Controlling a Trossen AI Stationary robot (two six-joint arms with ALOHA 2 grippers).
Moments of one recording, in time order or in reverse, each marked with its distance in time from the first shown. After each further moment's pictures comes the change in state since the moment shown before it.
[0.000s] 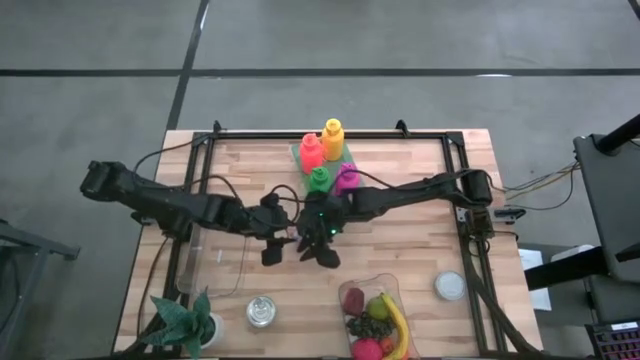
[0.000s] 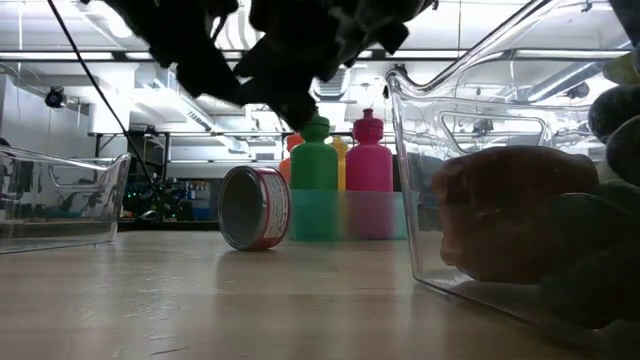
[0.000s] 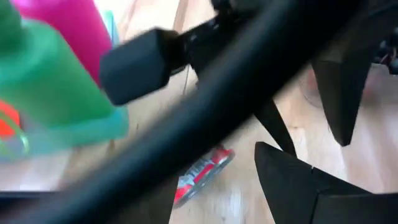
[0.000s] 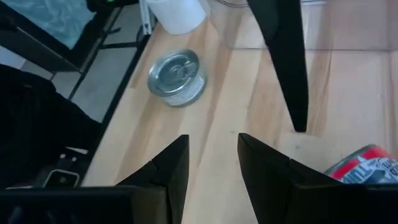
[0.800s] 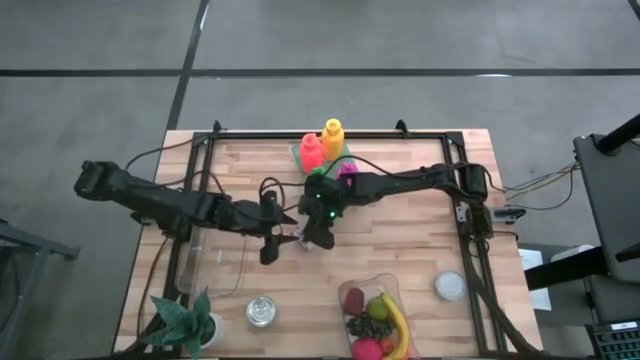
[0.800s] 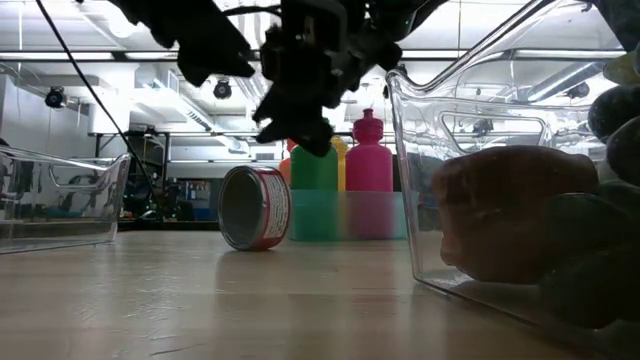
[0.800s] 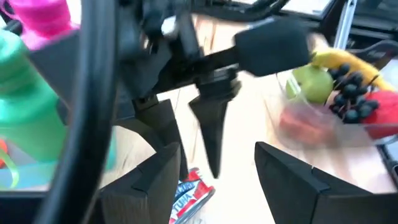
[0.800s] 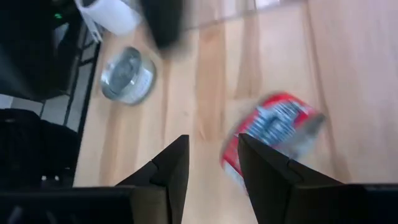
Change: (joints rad) left arm -0.003 -0.079 -0.038 0.137 0.014 -0.029; right arm -0.113 0.026 0.015 -0.119 0.009 0.130
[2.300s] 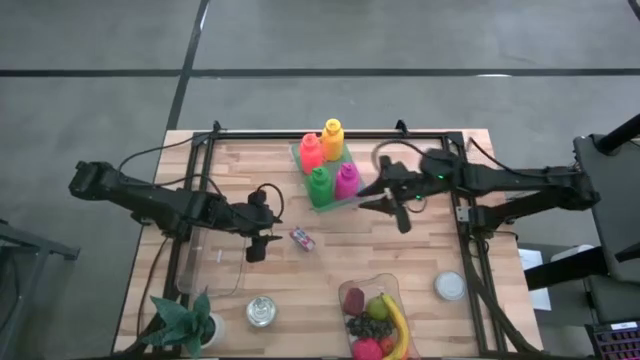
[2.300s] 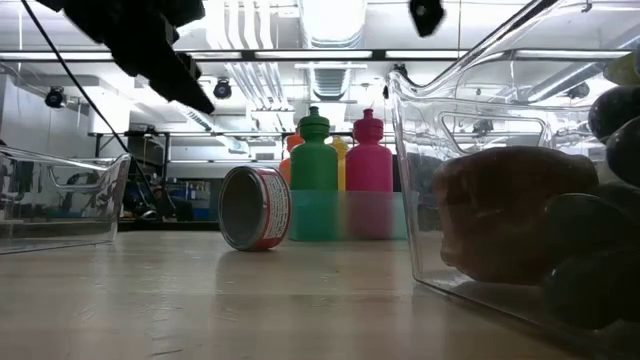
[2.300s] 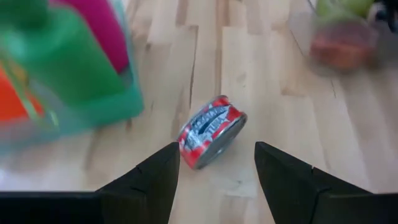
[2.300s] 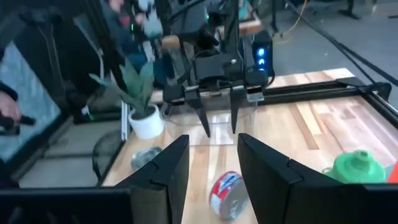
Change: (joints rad) left arm 0.002 -0.084 -0.066 -0.204 -0.015 0.094; right arm -0.003 -0.913 -0.598 0.323 0.247 -0.075
